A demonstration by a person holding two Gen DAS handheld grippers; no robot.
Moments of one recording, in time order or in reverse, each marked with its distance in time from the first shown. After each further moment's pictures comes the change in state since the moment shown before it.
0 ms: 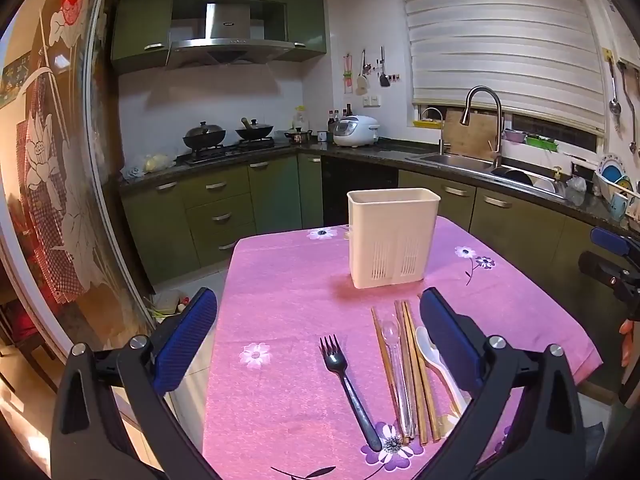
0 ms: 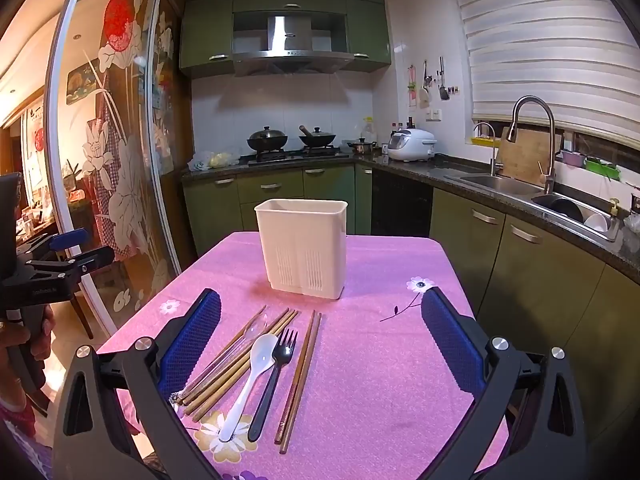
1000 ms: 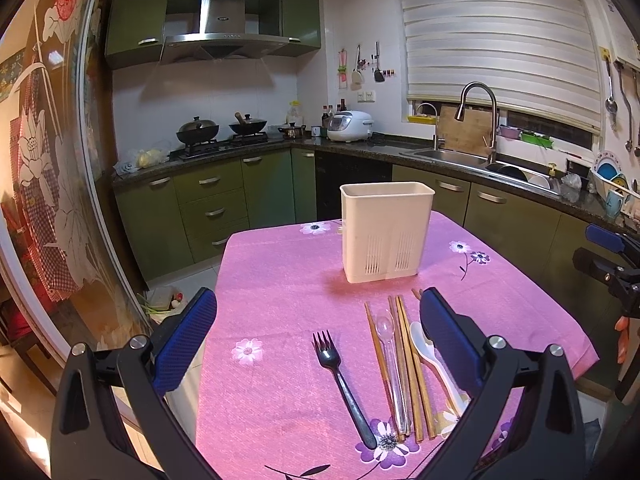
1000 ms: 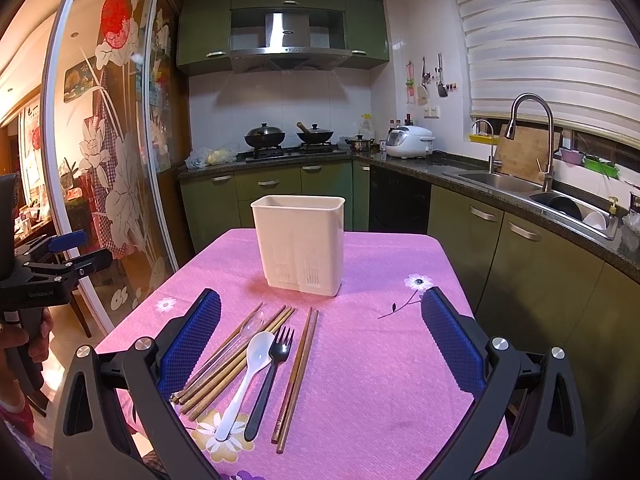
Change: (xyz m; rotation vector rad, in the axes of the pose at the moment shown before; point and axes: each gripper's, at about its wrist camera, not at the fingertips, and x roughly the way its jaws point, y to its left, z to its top) left arm 0.006 -0.007 -0.003 -0.003 0.018 -0.018; right arm 0.005 -0.003 -0.001 0.005 0.013 -0.007
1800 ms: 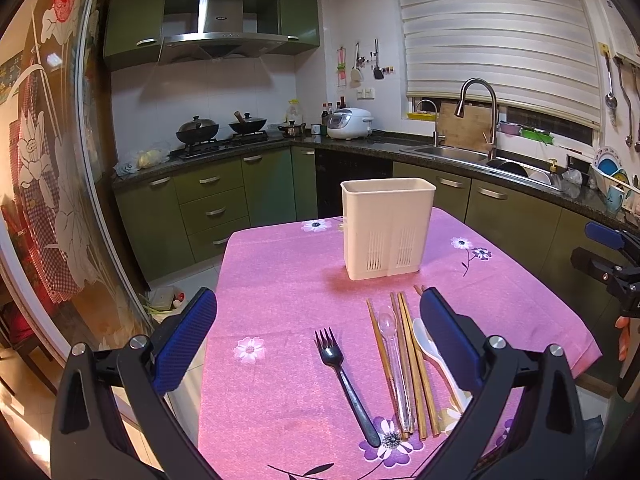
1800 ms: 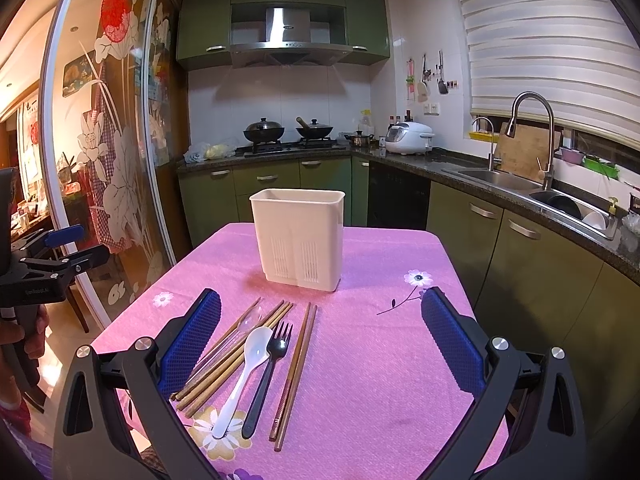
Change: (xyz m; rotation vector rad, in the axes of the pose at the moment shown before) left arm 0.004 0.001 -0.005 0.009 0.007 -0.003; right arm 0.004 0.001 -0.002 -0.010 0.016 -0.007
